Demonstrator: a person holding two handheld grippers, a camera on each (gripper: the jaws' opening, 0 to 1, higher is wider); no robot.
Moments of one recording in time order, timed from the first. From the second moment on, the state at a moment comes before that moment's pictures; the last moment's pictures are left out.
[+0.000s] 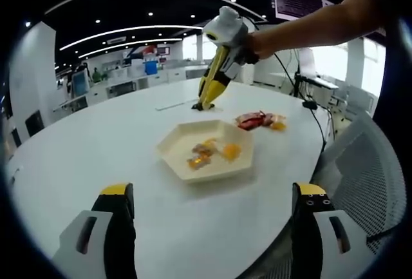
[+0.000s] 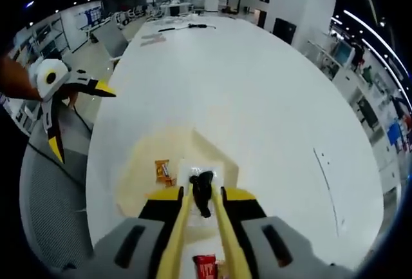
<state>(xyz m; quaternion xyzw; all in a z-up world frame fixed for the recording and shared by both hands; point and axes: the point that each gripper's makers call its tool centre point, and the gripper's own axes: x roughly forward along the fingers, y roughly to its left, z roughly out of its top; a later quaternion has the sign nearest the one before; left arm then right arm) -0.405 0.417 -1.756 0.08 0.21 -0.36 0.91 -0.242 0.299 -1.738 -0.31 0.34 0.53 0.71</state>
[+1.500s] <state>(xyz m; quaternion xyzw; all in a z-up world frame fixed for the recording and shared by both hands) -0.400 0.422 -1.756 0.10 0.20 -0.35 0.91 -0.265 0.237 -1.697 -0.29 0.27 0.54 0.74</state>
